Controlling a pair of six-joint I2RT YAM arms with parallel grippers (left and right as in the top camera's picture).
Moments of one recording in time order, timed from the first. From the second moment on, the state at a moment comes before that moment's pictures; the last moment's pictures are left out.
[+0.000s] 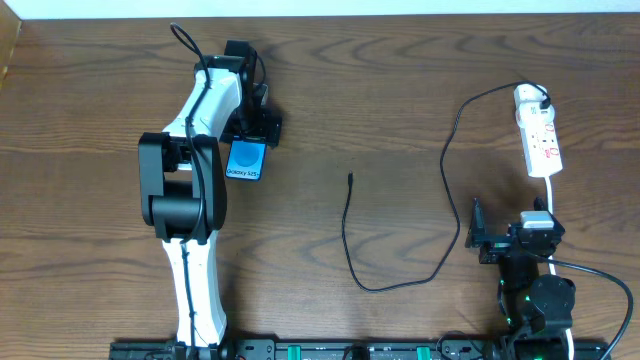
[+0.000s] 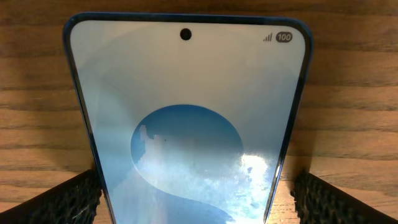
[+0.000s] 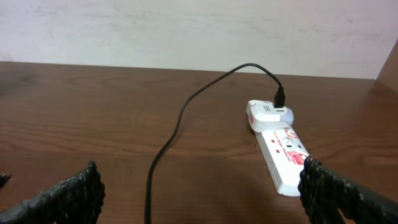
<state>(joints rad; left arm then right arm) -0.09 2.31 1.81 -1.06 0.01 0.03 0.07 0.05 0.01 -0.07 0.06 -0.03</state>
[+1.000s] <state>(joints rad) -0.09 2.31 1.81 -1.06 0.01 0.05 0.07 0.05 0.01 -0.07 0.06 -0.03</state>
